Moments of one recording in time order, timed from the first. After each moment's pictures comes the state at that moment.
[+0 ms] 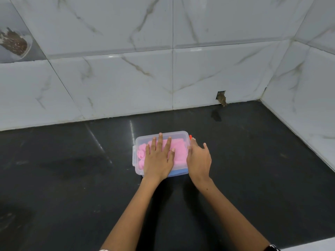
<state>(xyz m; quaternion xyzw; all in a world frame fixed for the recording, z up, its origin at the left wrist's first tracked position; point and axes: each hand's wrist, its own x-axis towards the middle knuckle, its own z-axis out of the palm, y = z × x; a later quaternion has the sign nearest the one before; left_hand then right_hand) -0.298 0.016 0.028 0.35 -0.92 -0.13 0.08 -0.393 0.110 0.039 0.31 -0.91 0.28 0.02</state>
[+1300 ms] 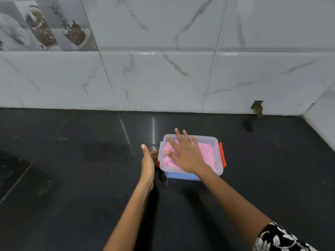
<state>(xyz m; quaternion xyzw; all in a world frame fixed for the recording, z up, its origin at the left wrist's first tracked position) -0.213 -0.008 0.034 0.49 -0.47 -0.66 0.32 -0.364 0.025 0.026 0.64 -0.77 0.08 -0.03</state>
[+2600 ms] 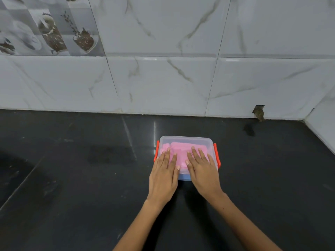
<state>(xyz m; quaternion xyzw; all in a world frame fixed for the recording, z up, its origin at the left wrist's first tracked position) -0.205 0.030 0.014 0.37 -0.89 -0.12 0.22 -0.346 0.097 0.026 0.56 -0.81 0.16 -0.01</state>
